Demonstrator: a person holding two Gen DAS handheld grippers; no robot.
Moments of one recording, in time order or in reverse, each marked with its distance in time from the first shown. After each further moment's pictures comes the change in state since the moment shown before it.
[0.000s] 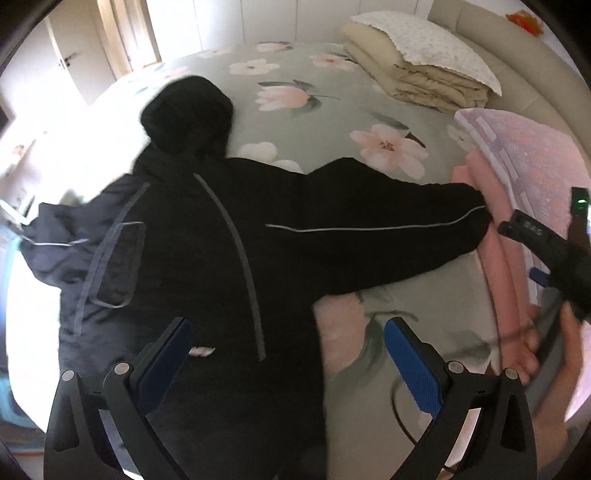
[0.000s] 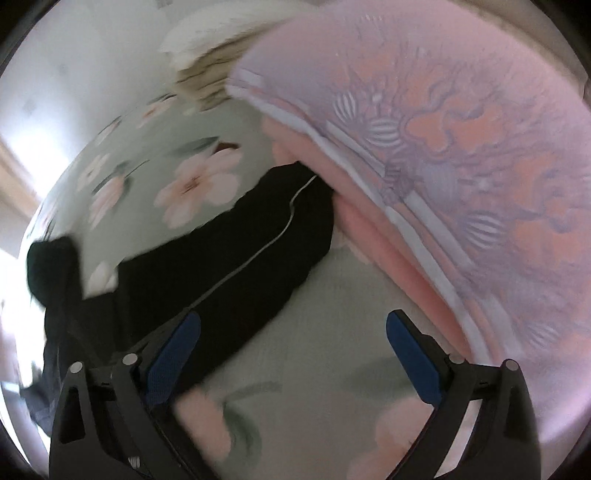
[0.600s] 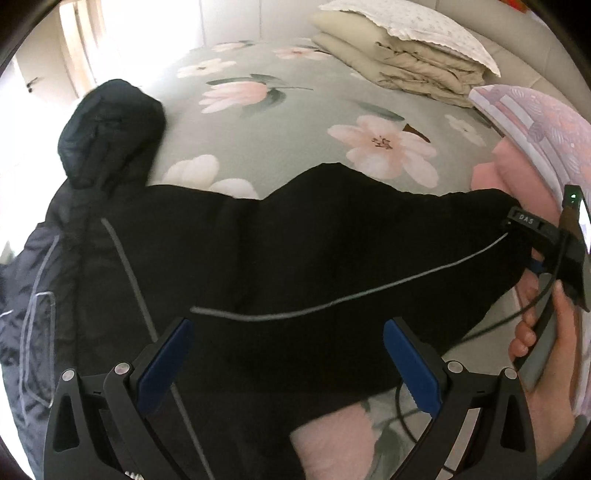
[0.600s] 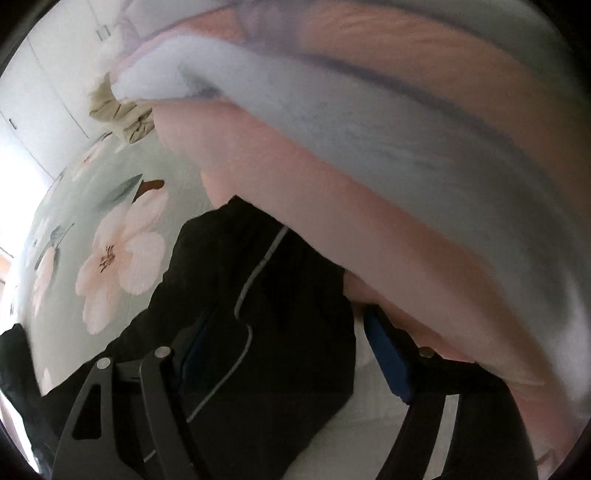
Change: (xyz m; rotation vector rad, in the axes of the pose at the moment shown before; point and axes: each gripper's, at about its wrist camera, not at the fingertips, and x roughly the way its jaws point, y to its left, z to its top) left arm 0.167 -0.040 0.074 0.107 -0.043 -0.050; right arm 0.159 -0.014 0.067 0.129 -0.108 -0.072
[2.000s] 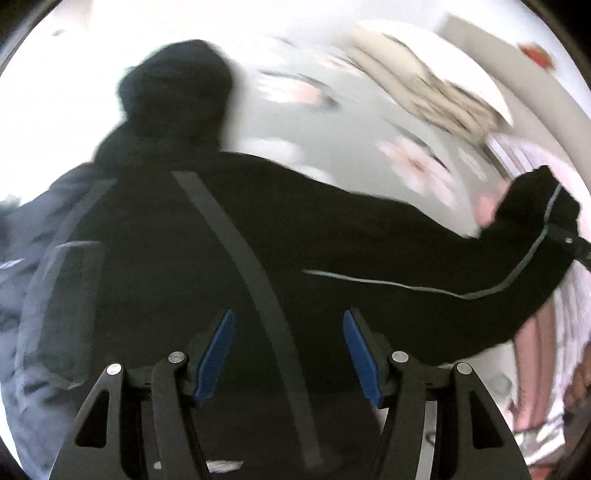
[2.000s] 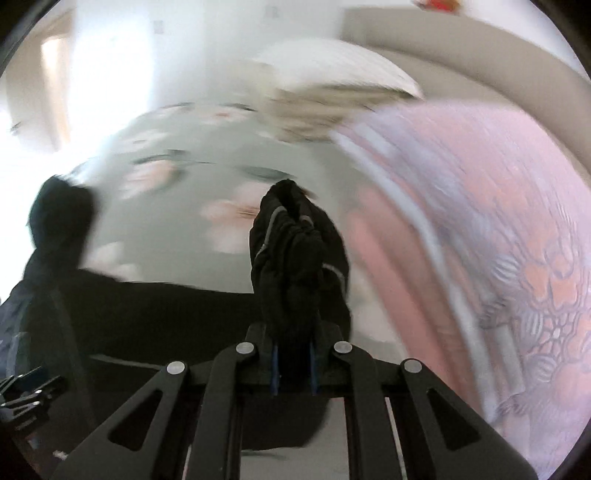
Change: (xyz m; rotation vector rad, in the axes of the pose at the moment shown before) left arm -0.052 0.145 -0.047 -0.181 -0.043 -0.046; right arm -0.203 0.158 -0.107 -0.622 -0.157 0.147
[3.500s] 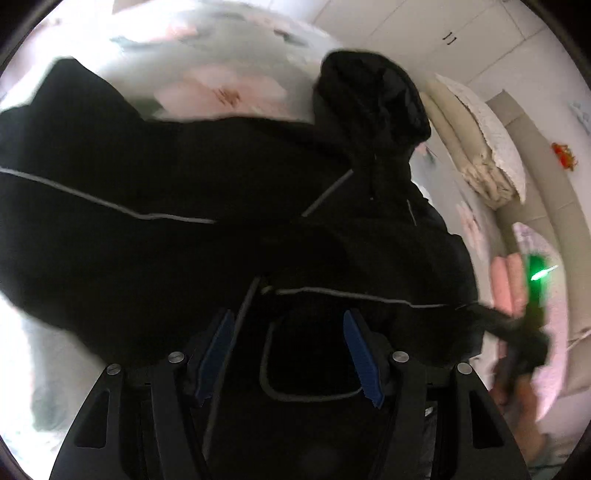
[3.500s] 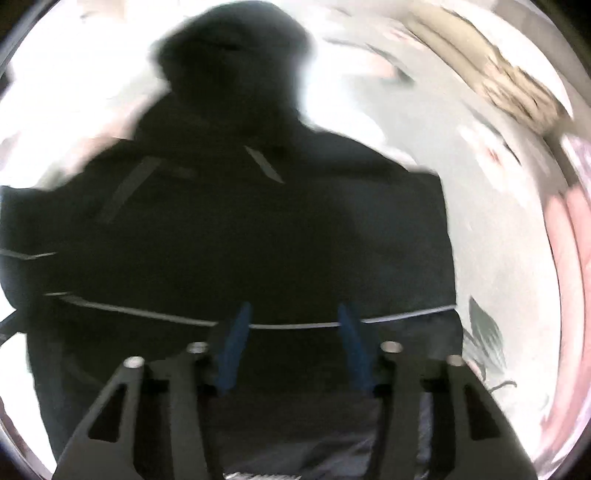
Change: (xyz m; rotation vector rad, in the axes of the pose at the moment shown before) left arm -0.006 0.332 -0.003 -0.215 0.106 -0.234; right arm 0.108 0.326 -0.095 -0.172 0.418 0.116
